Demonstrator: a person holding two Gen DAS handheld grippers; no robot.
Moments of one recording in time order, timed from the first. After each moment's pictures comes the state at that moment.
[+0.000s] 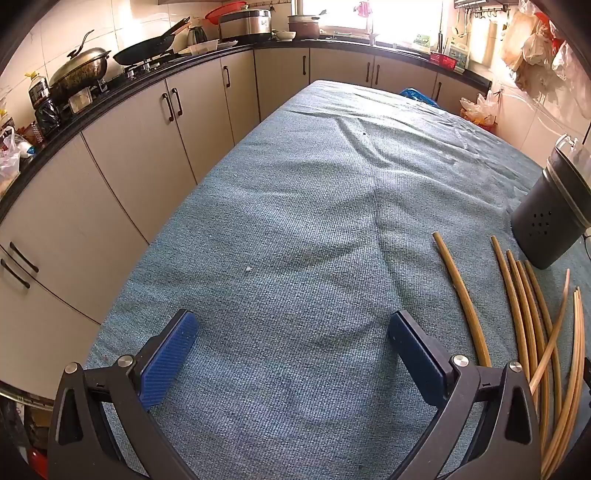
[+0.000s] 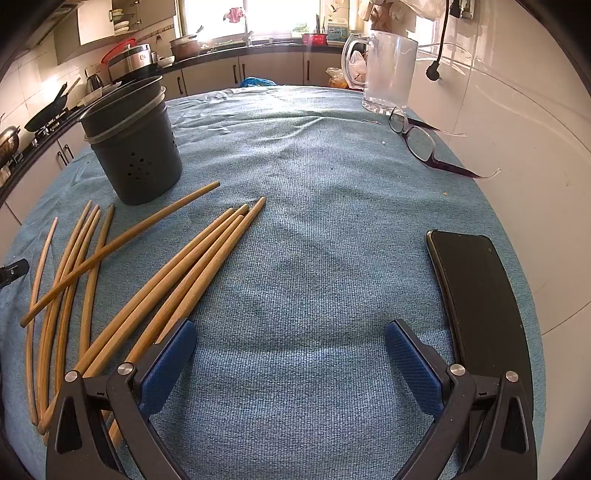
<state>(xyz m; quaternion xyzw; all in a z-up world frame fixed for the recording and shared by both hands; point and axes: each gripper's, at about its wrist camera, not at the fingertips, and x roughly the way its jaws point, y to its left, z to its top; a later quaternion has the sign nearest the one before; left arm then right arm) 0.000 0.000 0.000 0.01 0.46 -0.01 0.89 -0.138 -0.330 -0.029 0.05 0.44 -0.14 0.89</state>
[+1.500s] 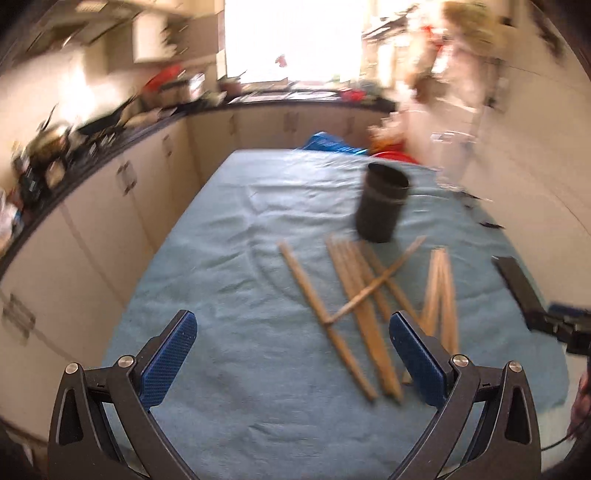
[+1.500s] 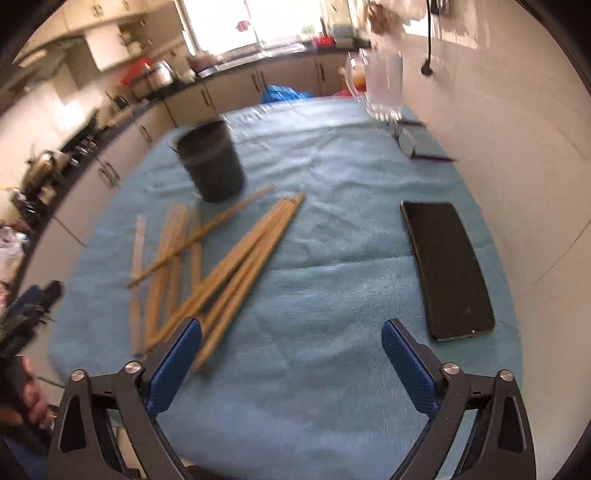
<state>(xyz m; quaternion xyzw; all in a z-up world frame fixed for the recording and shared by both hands) -0.168 -0.055 0.117 0.07 0.35 -0.14 0.92 -0.246 -0.310 0.053 0.13 0.42 -0.07 0.89</state>
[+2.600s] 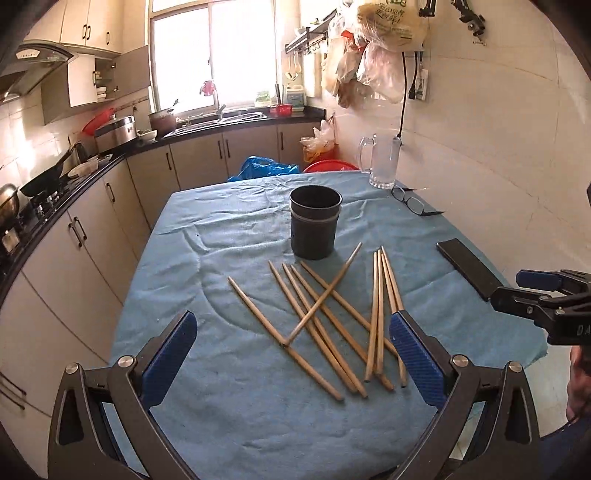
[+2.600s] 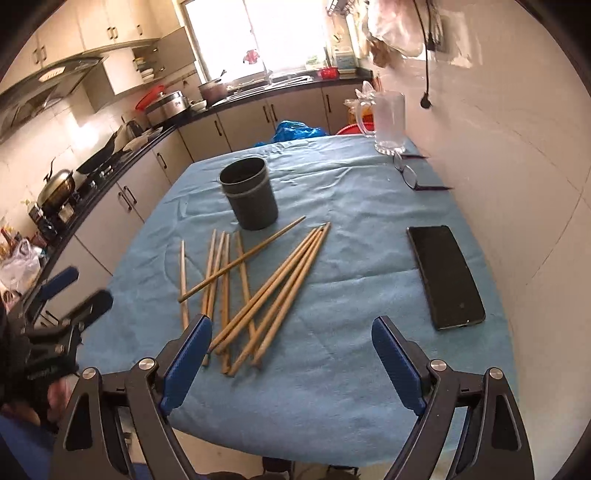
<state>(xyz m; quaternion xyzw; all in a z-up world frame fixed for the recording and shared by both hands) -0.168 -0.063 0.140 0.11 0.32 -0.27 0.90 -0.277 -0.267 0.096 0.13 0.38 -0.08 0.91</state>
